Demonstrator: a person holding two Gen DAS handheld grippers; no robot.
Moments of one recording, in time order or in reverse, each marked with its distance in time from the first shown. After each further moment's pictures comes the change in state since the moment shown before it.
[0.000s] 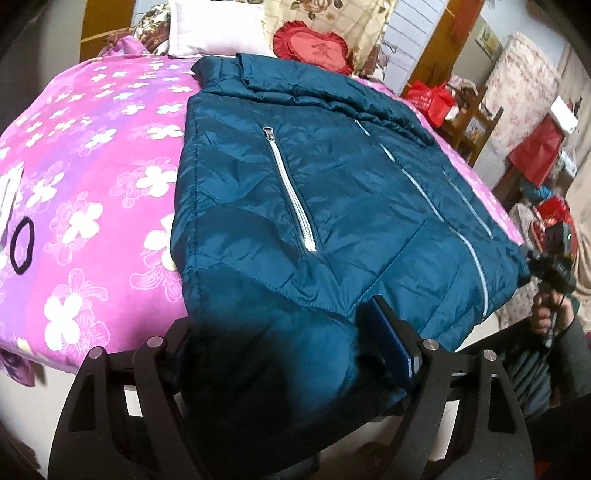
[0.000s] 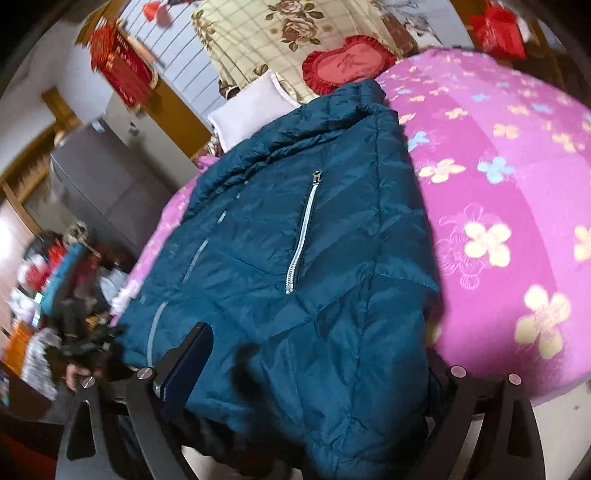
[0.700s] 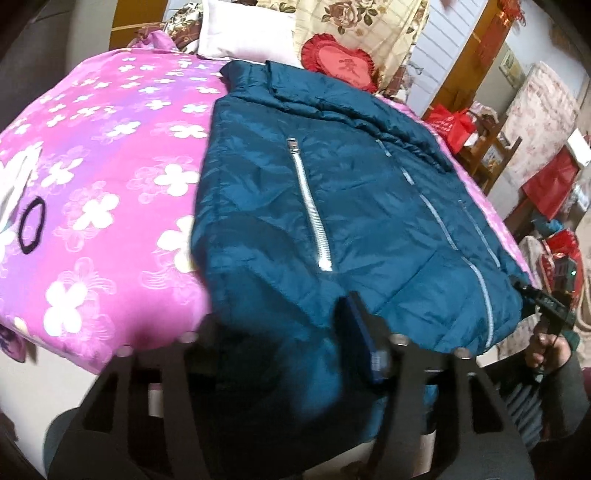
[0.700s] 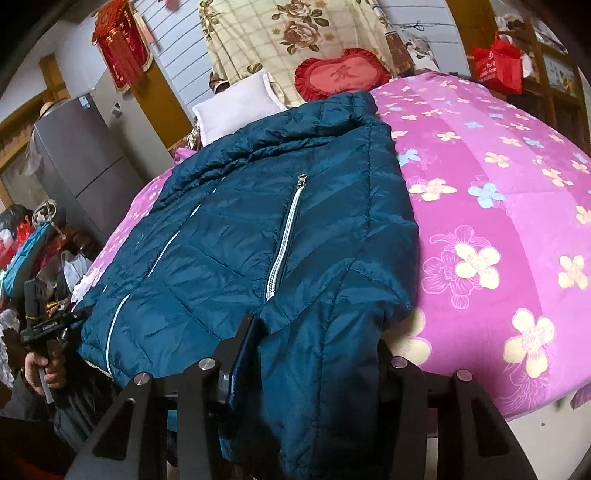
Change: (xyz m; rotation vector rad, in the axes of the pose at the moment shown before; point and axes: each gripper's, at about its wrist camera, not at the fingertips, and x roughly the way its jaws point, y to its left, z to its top) left arm 0.000 0.006 0.003 -0.091 -0.050 0.035; right arm 0.012 0.009 -0.001 -0.074 -0.023 -0.145
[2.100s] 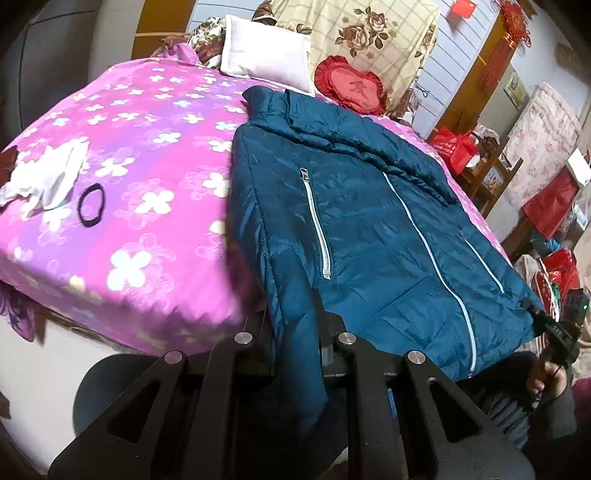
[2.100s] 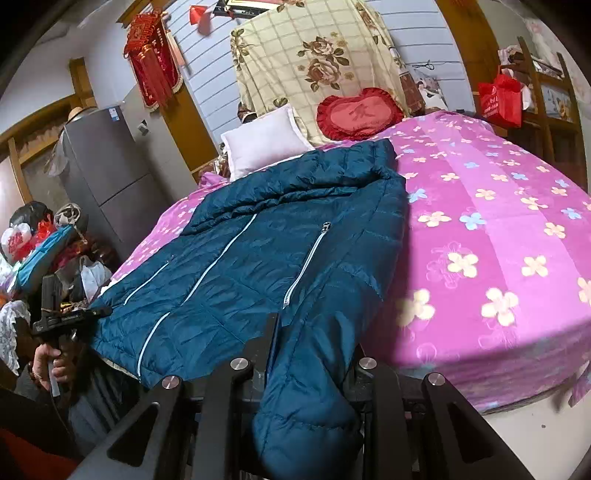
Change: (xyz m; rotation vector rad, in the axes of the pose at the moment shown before) left arm -0.060 0.009 -0.013 -0.043 -0.067 0.032; right arm -0.078 0.042 -0.032 -0.062 -0.138 0.035
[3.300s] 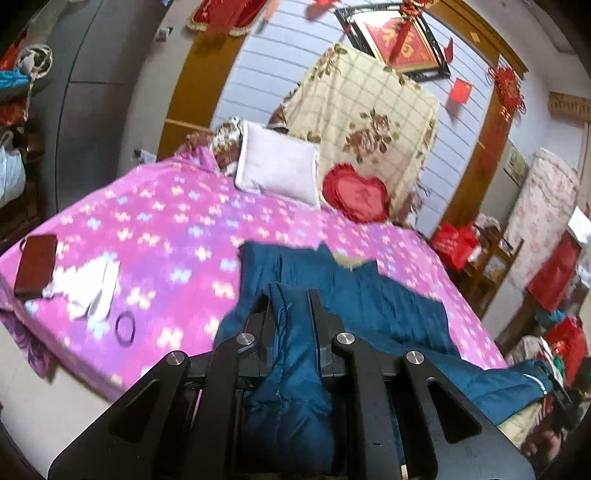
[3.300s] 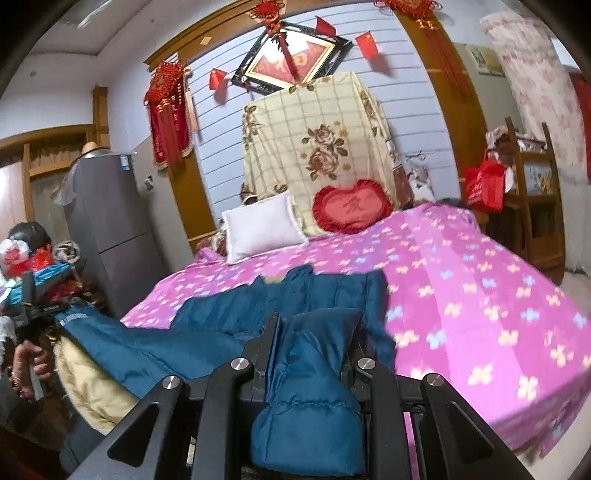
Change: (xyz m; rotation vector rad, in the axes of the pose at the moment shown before) left arm -0.091 -0.048 0.088 -0.073 -0.406 0.055; right arm -0.074 0.026 0.074 -0.087 -0.322 -0.086
